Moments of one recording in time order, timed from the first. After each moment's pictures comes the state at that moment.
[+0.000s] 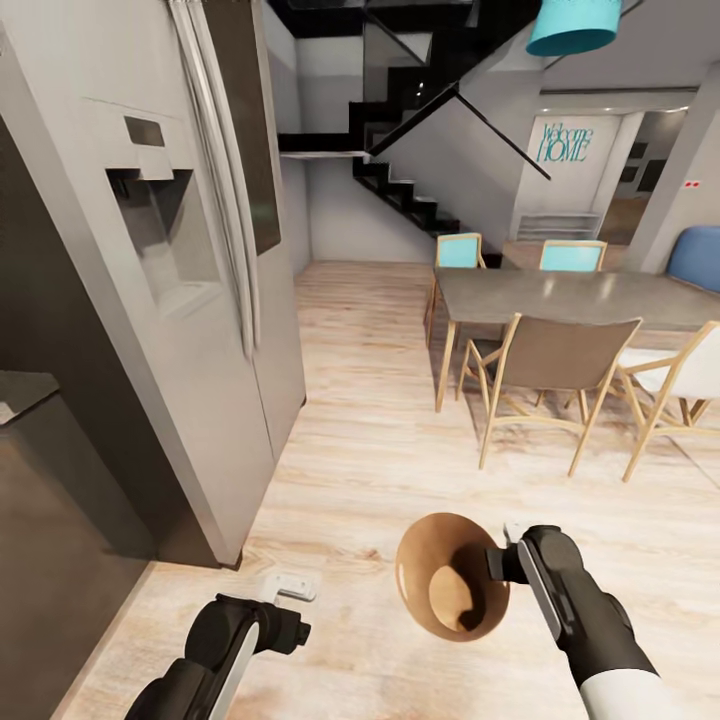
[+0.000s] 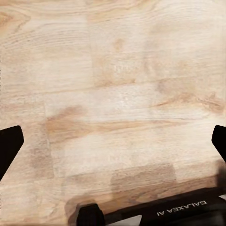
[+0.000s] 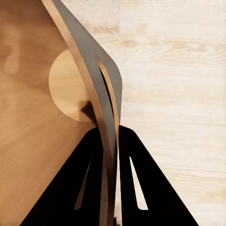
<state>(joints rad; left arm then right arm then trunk) -0.22 -0.06 -0.22 -1.40 0.00 1.05 0.00 -0.49 -0.05 -0.05 -1.12 0.00 1.05 -0.01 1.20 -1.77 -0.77</state>
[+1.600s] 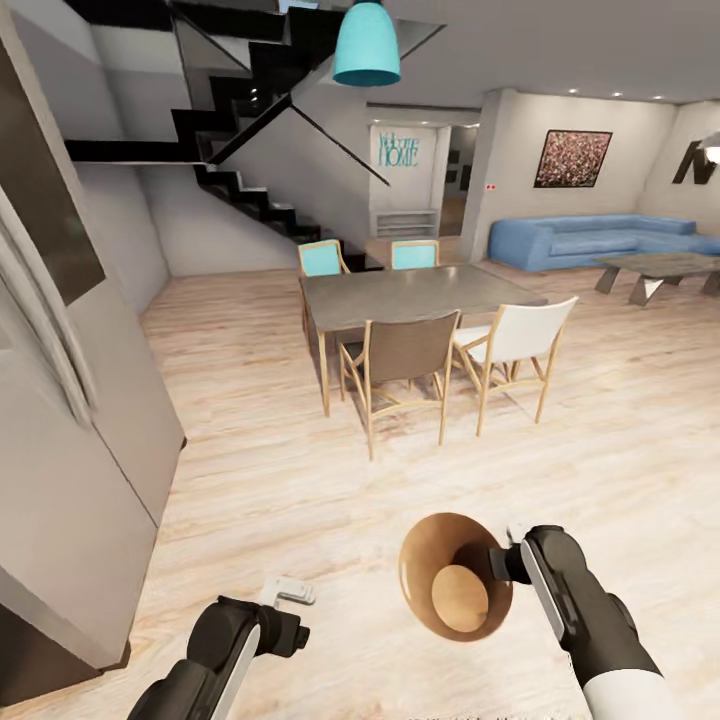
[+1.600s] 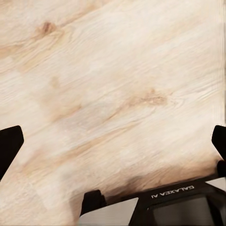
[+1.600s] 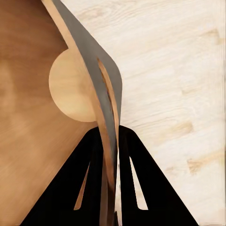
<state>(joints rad) -0.22 -0.06 -0.22 -1.39 -0.01 1.05 0.01 -0.49 -0.06 -0.06 -1.12 0.00 1.05 -0.01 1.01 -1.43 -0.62</state>
